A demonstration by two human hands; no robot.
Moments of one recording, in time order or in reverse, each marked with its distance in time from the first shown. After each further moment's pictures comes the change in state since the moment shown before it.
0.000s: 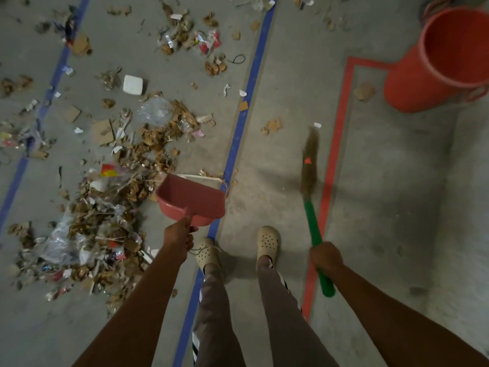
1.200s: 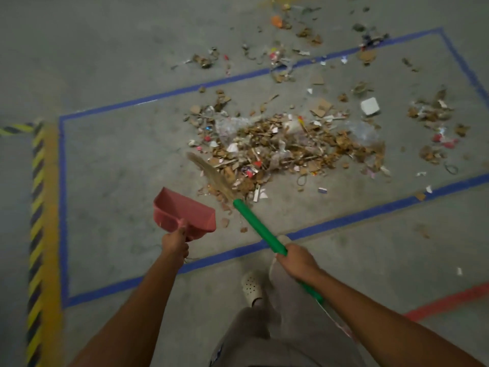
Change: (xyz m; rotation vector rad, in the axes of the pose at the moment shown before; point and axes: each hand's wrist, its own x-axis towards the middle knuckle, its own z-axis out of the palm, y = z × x) left_hand -0.149 -0.372 -0.471 -0.857 0.517 -0.144; right_hand -0.360 -0.064 0.343 -1.025 -0.148 -1.026
